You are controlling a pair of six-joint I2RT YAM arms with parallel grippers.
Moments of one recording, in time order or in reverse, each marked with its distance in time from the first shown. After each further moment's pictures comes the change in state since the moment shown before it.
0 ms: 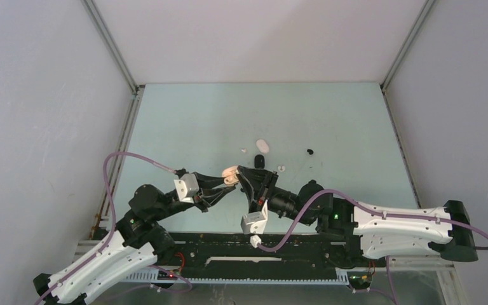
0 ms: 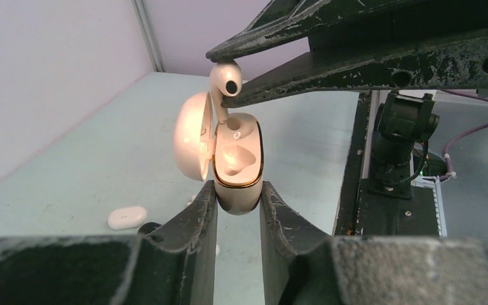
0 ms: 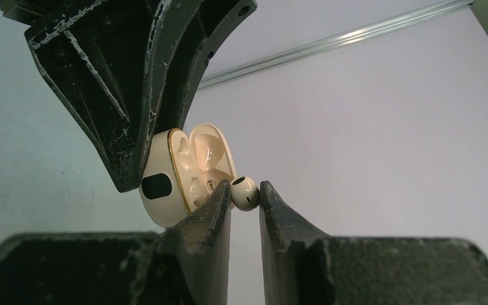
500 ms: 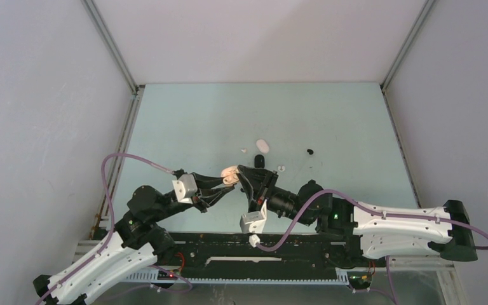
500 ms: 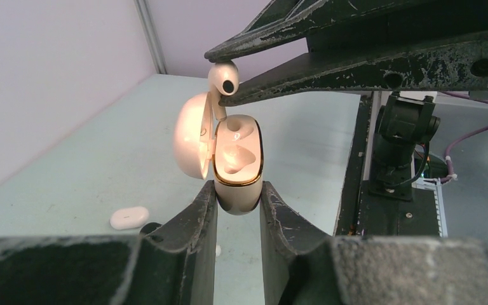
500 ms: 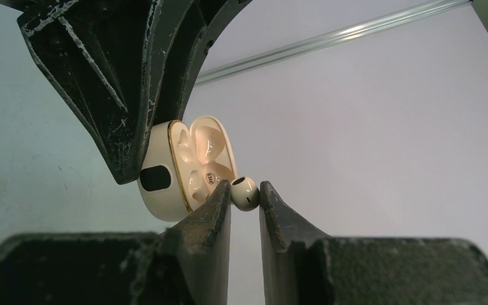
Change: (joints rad) left arm 0.000 -0.018 0.000 -0.008 -0.008 -0.001; right arm 0.003 0.008 0.011 -0.010 0.021 -0.004
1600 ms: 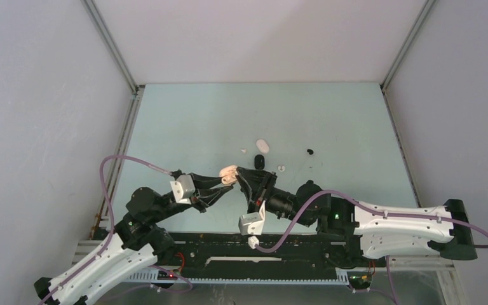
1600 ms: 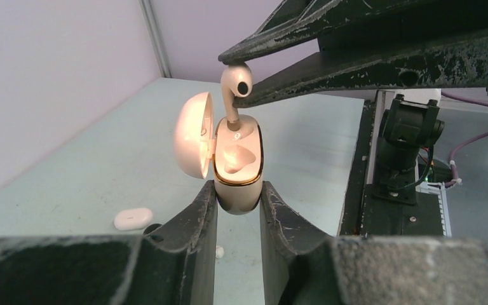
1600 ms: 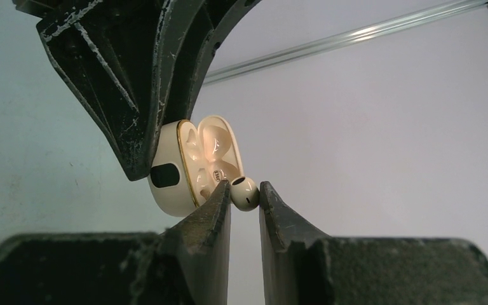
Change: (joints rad) left arm 0.019 -0.018 -0.019 0.014 0.003 -0.008; right arm 0.019 0.004 0.027 -0.068 0.014 0.003
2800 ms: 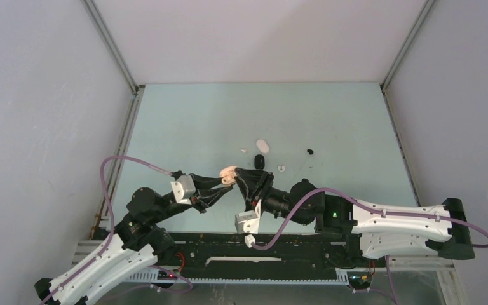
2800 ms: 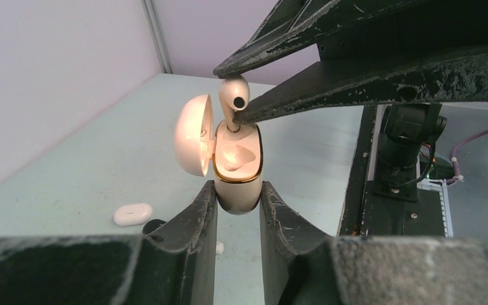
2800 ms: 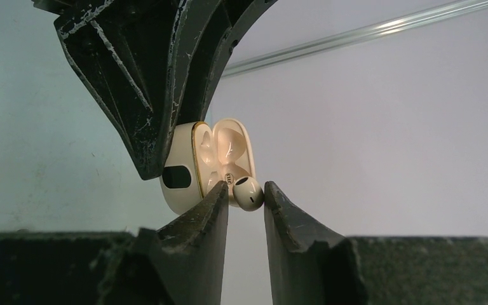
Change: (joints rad) left arm 0.005 -0.014 -0.011 -0.007 0.000 0.000; right arm -0.004 0.029 0.050 -0.088 0.001 0.048
